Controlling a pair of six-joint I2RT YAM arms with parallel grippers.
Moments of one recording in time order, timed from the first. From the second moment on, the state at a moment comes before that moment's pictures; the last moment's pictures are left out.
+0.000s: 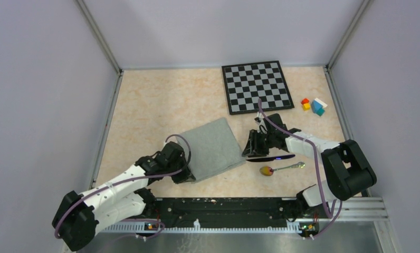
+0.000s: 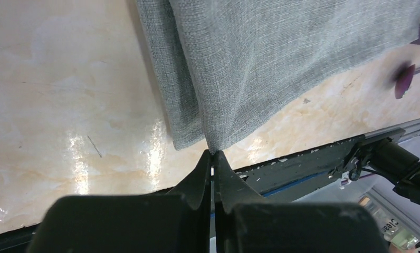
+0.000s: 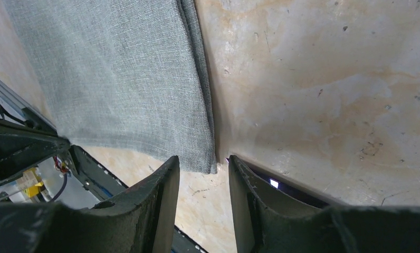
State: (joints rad) left arm -0.70 0.93 0.42 -0.52 0.17 -1.07; right arm 0.44 1.45 0.67 -0.22 -0.46 0.54
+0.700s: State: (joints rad) left arm -0.70 0.89 0.33 -0.53 0.17 -1.09; right arm 0.44 1.45 0.61 -0.16 -0.52 0.58
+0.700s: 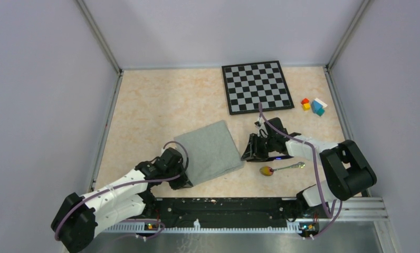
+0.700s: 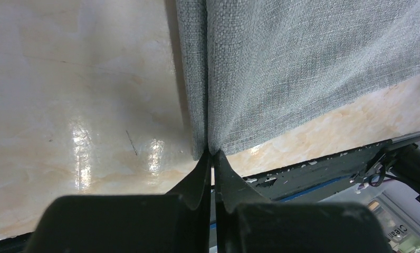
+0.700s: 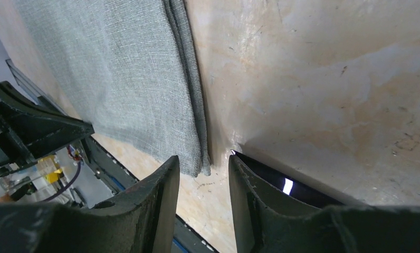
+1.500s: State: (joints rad) left arm -0.70 0.87 0.32 -0.52 0.17 -1.10; right arm 0.48 1.47 0.58 -0.08 -0.57 0.66
